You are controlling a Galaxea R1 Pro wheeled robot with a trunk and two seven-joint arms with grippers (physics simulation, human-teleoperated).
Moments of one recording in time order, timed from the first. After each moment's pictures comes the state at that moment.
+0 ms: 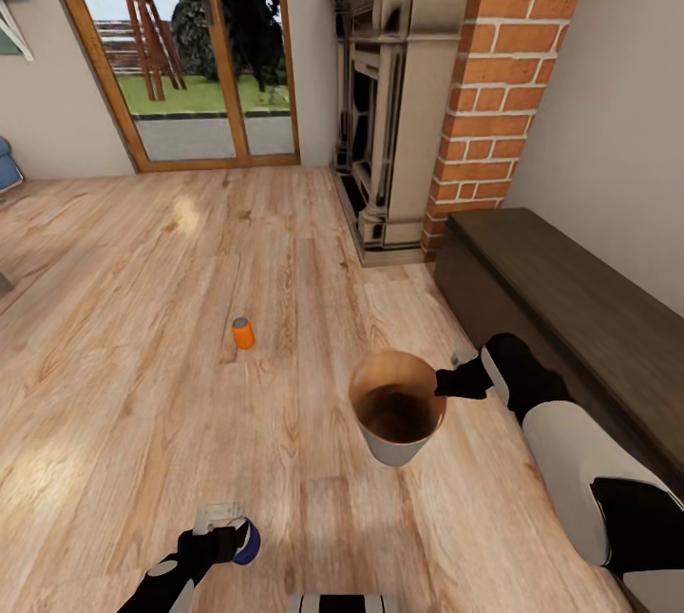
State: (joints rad) left arm -0.35 0.05 -0.05 -0.59 0.16 0.07 -0.03; right arm -1.02 -0.08 -0.06 -0.56 0.10 1.04 0.40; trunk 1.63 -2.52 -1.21
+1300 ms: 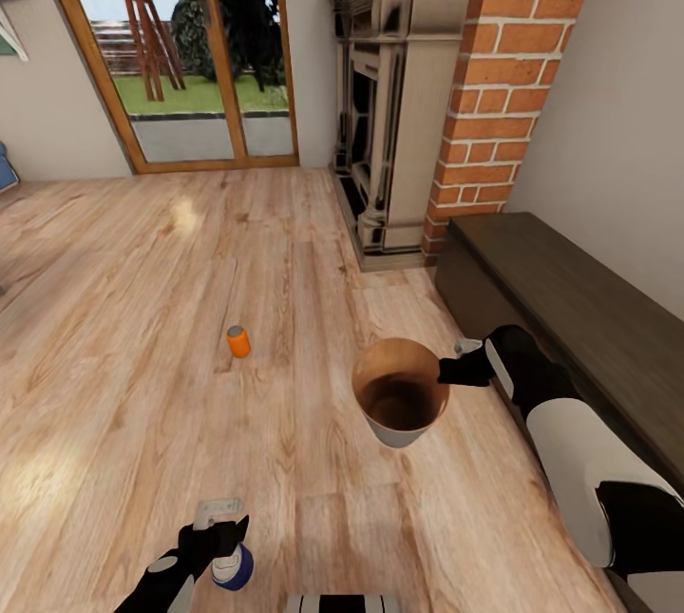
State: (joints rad) left arm -0.35 0.06 -0.05 -0.61 0.16 0.07 -0.03; right arm -1.01 -0.09 -0.05 -0.64 0.10 1.04 0.40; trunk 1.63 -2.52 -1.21
